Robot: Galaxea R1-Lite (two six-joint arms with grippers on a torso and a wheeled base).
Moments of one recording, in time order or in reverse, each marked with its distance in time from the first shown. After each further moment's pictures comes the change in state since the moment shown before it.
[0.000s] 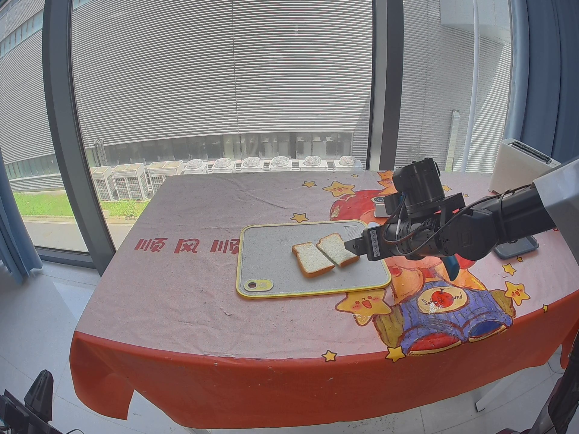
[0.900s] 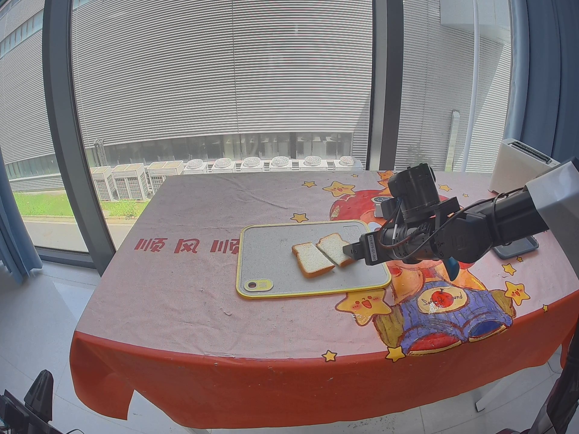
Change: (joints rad) left arm 0.000 0.000 0.000 0.000 0.000 0.000; right arm 0.003 0.027 -0.007 0.005 -0.003 -0.001
